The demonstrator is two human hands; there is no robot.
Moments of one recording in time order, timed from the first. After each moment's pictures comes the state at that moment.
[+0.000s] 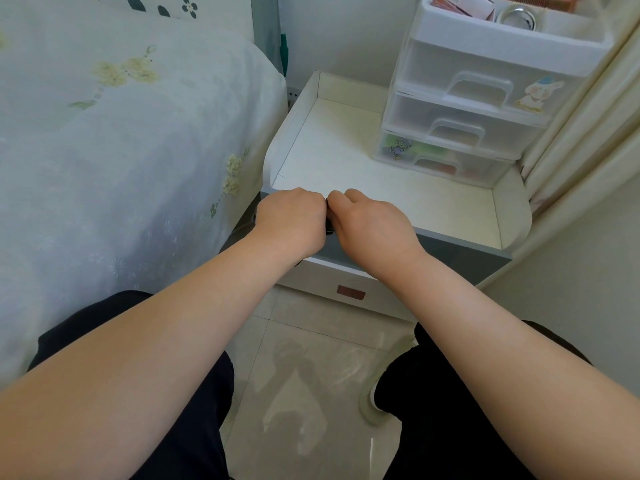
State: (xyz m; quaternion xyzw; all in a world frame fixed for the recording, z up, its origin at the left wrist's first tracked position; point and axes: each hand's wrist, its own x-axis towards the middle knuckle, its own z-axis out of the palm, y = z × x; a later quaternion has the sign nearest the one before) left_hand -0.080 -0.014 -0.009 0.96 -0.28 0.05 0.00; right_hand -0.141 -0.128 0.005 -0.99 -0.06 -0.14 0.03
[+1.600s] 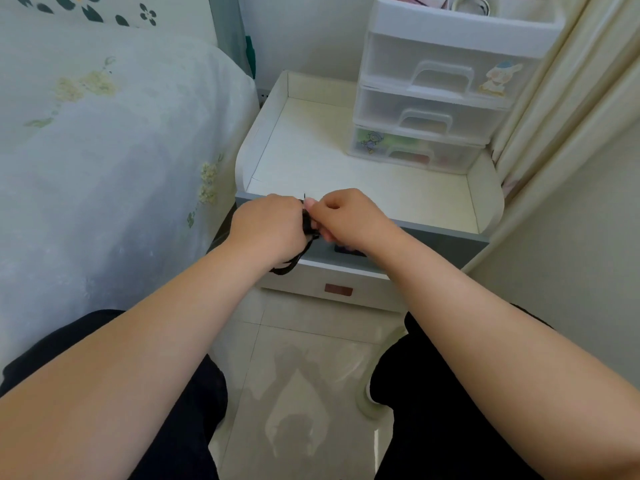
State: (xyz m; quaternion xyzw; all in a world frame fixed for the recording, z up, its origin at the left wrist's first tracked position) left_hand -0.084 -0.019 -0.007 0.96 -0.28 0.01 0.03; right_hand -0.141 -0.141 0.024 -0.90 0.12 0.04 0.43
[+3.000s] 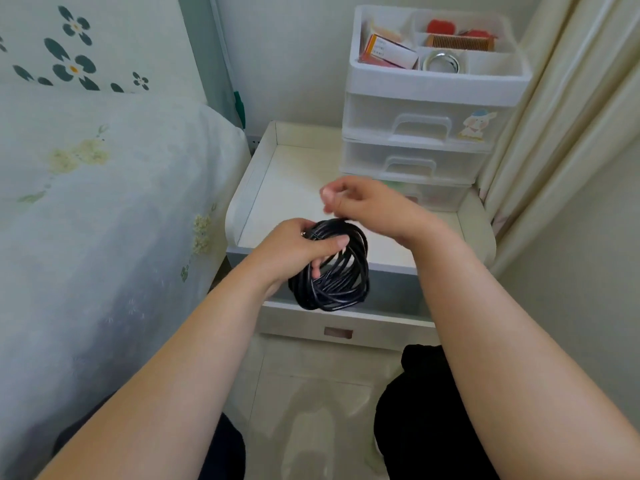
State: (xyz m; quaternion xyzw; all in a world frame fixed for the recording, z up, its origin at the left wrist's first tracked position) left_hand -0.066 -0.055 0.027 0.78 -0.19 -0.26 0.54; right_hand -0.096 -0.217 0.066 -0.88 0.05 0.03 0.48
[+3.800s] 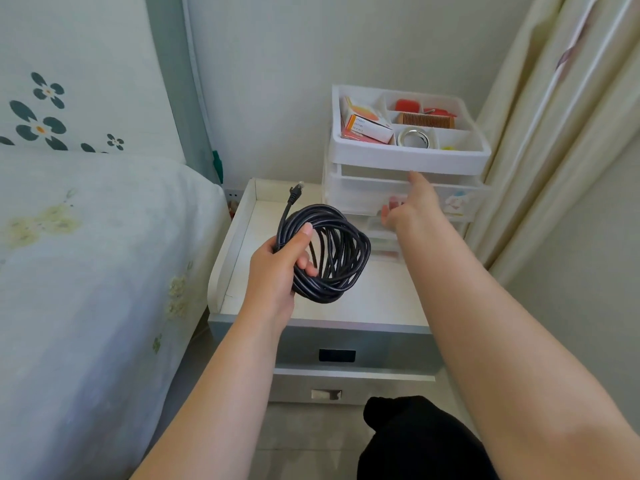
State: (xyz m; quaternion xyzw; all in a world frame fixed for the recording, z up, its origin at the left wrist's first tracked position) left_hand -0.020 -0.085 0.047 0.54 -0.06 -0.19 0.82; right_hand -0.018 -0.281 0.119 -0.27 0.41 -0.29 0.82
